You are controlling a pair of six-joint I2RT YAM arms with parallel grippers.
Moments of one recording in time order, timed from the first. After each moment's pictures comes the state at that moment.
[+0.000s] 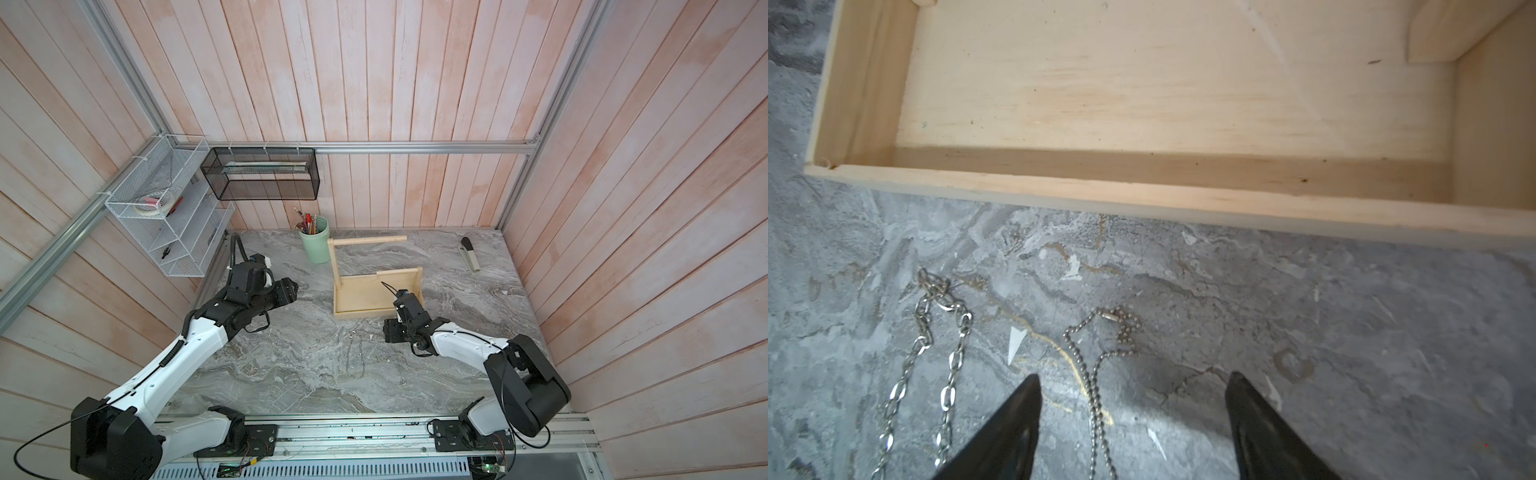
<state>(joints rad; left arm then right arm) -0.30 1.20 0.93 -0.46 -0.02 -0.52 0.63 1.48 0.69 -0.16 -0.01 0.46</state>
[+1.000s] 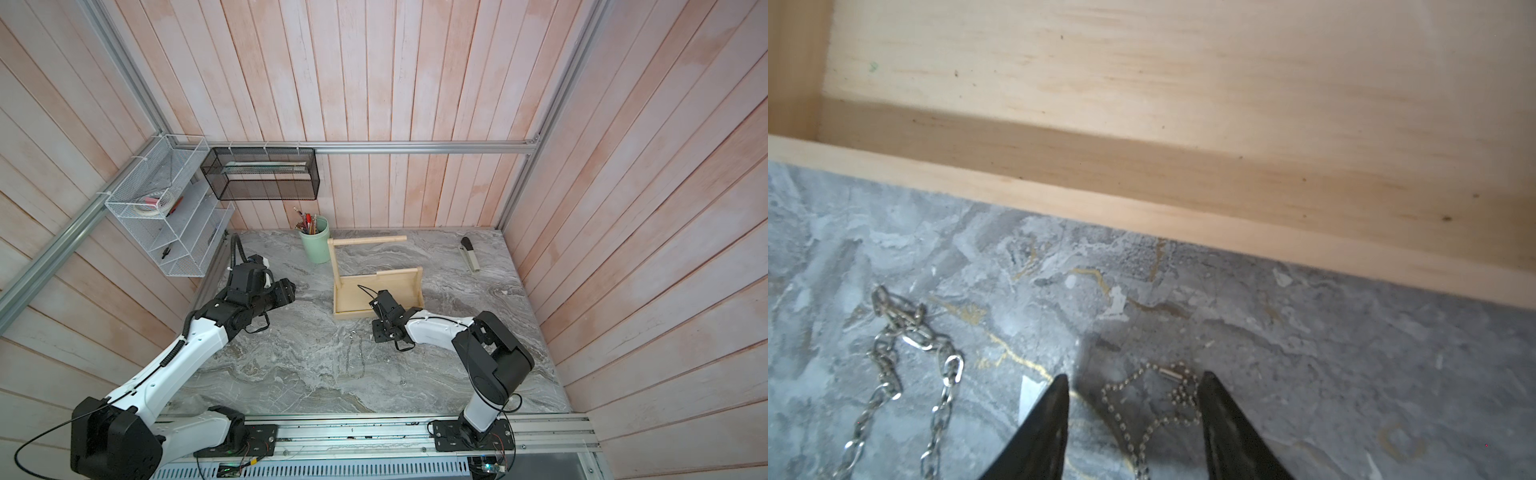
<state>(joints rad) -0.29 1.20 0.92 -0.46 -0.06 -0.51 0.76 1.69 0.88 -0.30 0.10 0.48</state>
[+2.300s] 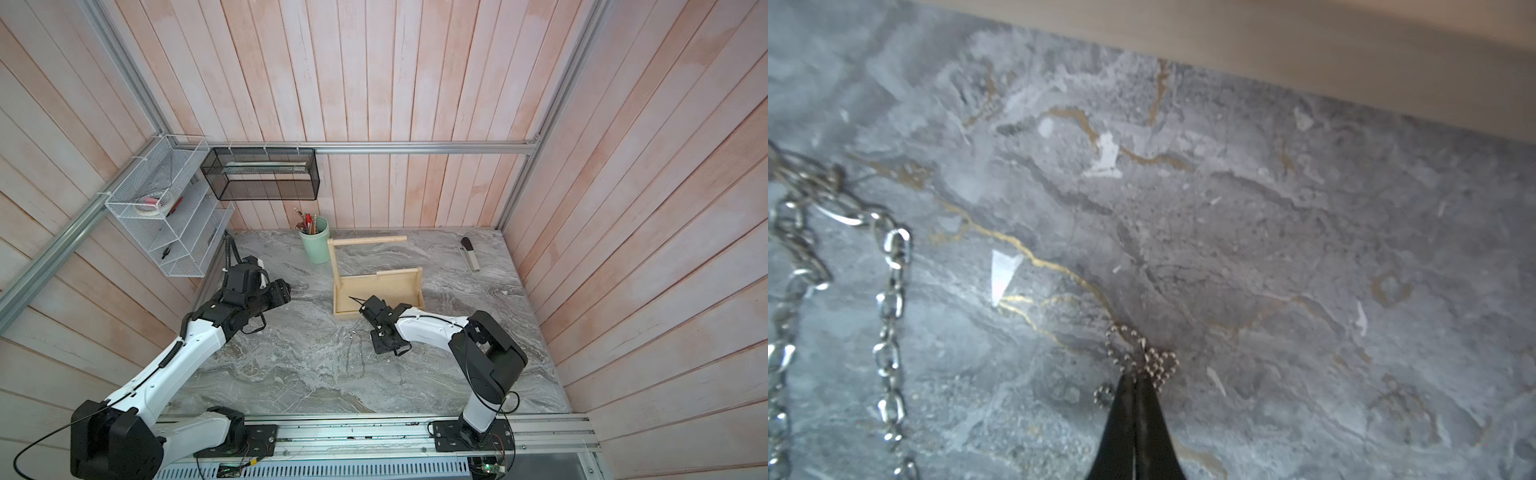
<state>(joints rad) -0.26 1.19 0.90 -0.46 -0.06 -0.51 0.83 1.70 0.99 -0.66 0.13 0.52</state>
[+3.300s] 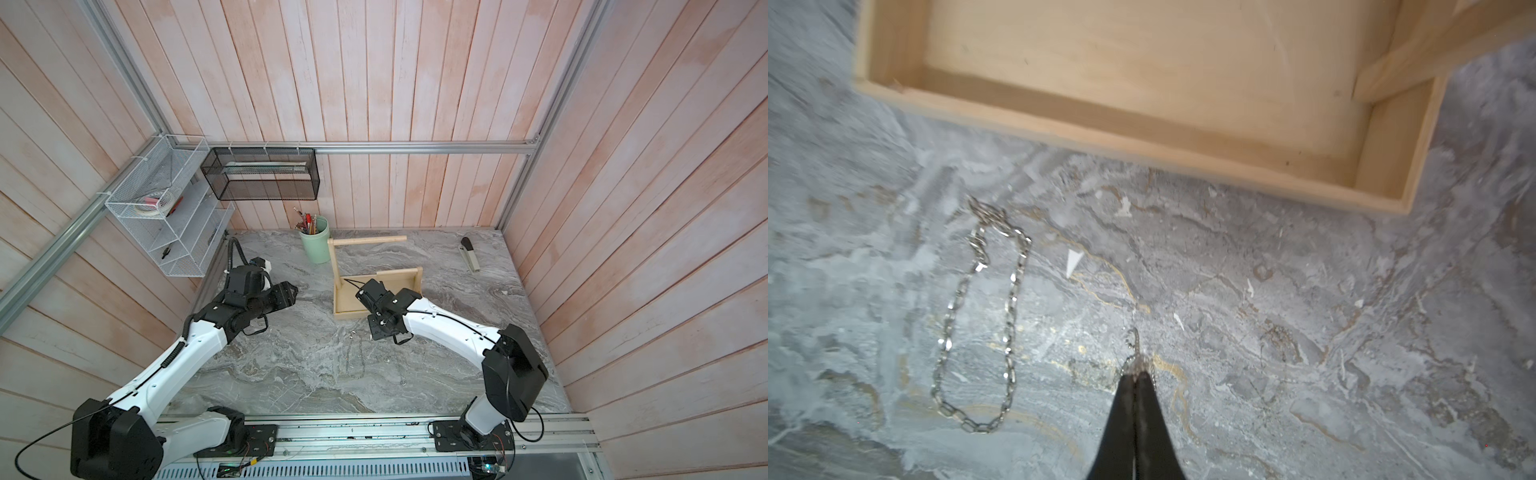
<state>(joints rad) -0.28 1.19 0.88 -0.41 0.09 -0.49 0.86 1.56 1.23 -0.88 0.22 0.51</state>
